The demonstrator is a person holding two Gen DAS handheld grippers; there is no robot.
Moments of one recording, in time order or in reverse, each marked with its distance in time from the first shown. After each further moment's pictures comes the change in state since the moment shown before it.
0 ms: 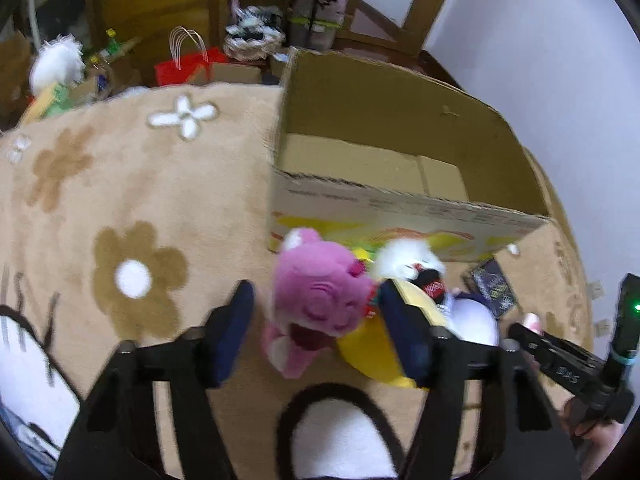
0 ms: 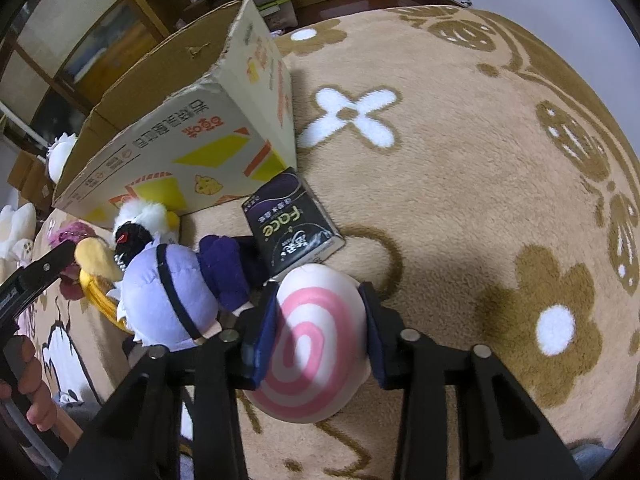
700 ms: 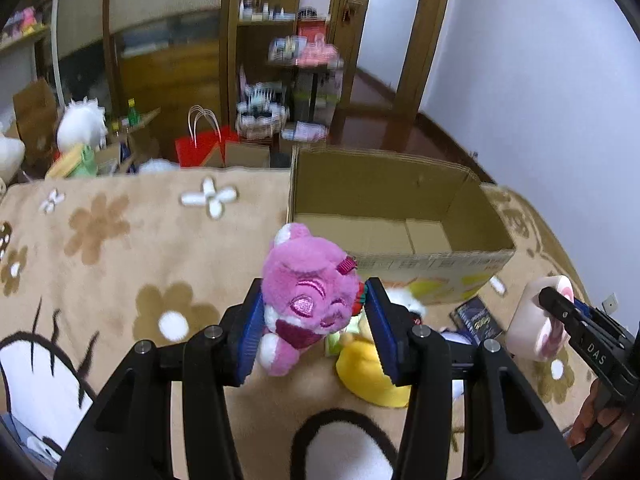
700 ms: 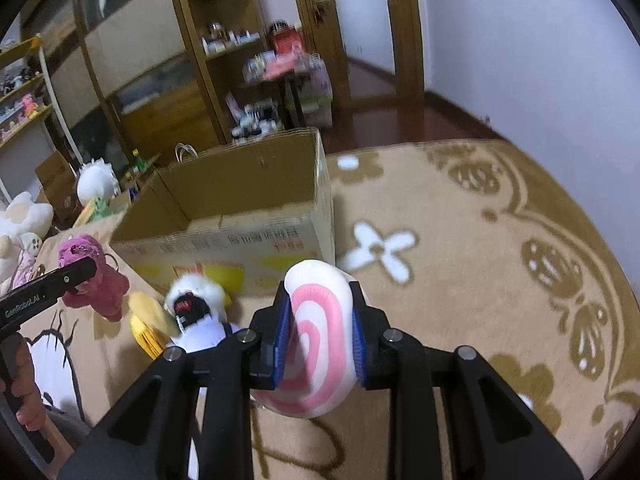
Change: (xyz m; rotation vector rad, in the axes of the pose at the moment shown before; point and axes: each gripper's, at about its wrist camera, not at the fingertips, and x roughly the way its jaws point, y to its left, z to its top) left arm -0.072 -0.015 -0.014 0.066 -0.330 0.082; right arm -0.078 0.042 -0.003 -0.183 -0.413 -0.003
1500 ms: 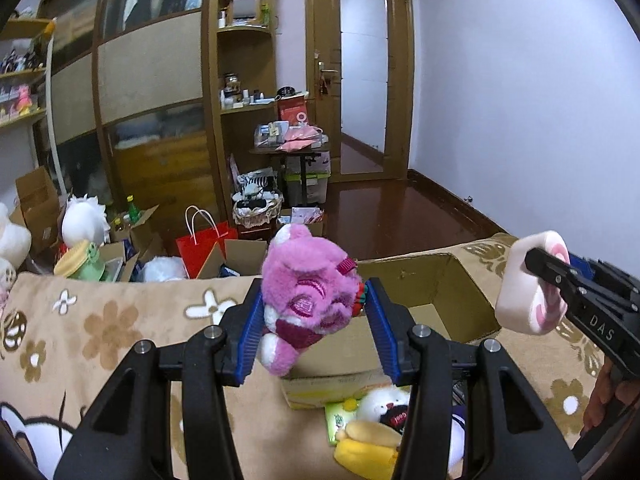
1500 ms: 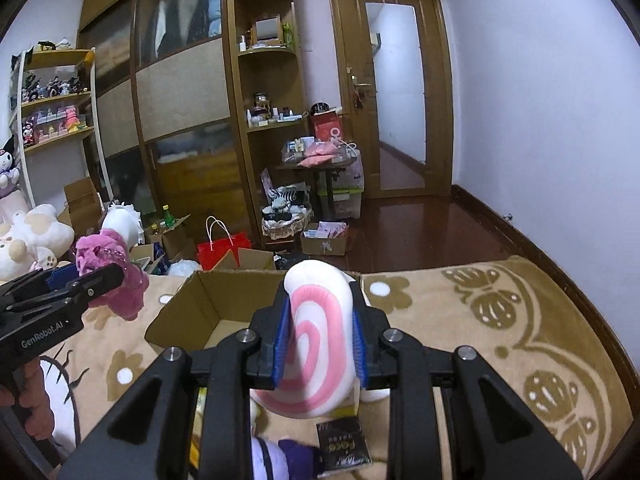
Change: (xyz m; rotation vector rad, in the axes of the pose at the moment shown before) left arm -0.018 -0.039 0.051 0.156 -0.253 0.032; right arm -0.025 0.041 0.071 -0.138 -0.296 0.063
